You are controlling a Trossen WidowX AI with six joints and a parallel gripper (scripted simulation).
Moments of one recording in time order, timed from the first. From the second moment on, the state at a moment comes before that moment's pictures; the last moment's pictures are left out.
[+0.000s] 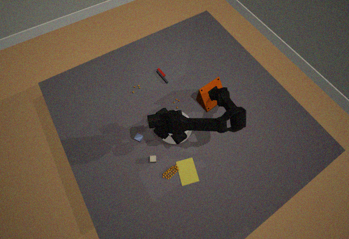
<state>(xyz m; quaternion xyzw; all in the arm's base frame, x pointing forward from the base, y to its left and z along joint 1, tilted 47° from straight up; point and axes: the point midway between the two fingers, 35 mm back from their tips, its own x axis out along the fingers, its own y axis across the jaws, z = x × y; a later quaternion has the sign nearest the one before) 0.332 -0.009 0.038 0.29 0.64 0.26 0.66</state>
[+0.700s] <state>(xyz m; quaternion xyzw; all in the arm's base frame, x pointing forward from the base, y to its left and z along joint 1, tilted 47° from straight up) 0.336 0.003 0.027 0.29 0.64 0.26 0.66</state>
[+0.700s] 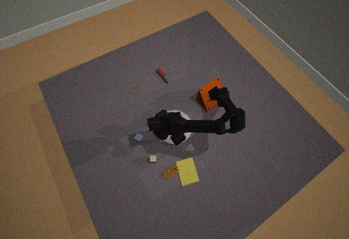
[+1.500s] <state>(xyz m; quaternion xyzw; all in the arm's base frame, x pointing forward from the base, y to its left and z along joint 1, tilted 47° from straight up) 0.335 0.018 0.012 0.30 0.64 0.26 0.66</state>
